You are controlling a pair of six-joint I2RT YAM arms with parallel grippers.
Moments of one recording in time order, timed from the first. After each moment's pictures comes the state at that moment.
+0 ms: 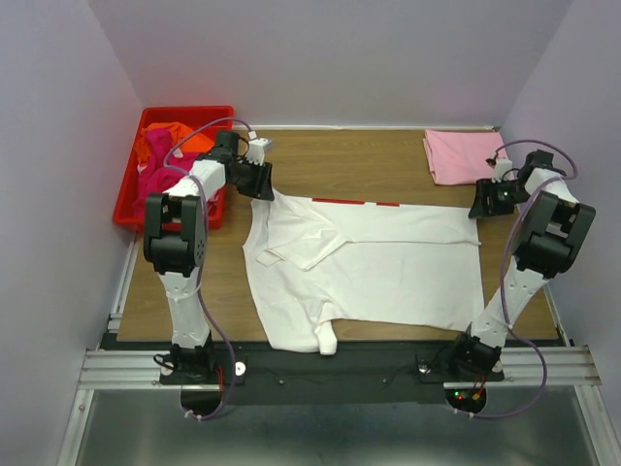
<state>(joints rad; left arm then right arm) -0.13 2.05 1.57 -0.52 0.54 0.19 -0.46 2.08 1.60 -0.78 -0.51 -0.57</state>
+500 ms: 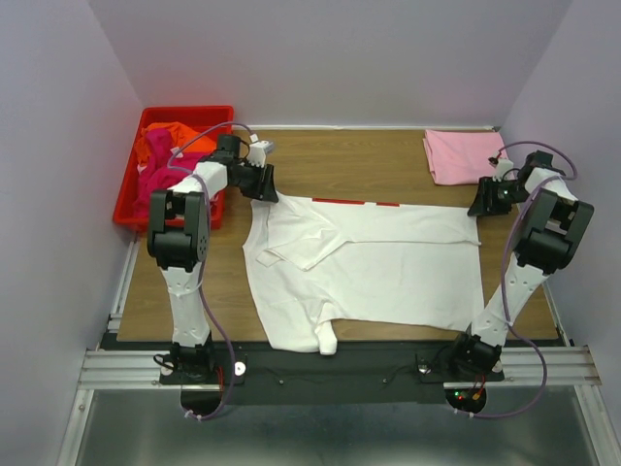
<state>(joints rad) -0.12 2.11 1.57 -0.47 0.62 0.16 -0.47 2.16 1.65 -0.79 -0.58 -0.48</state>
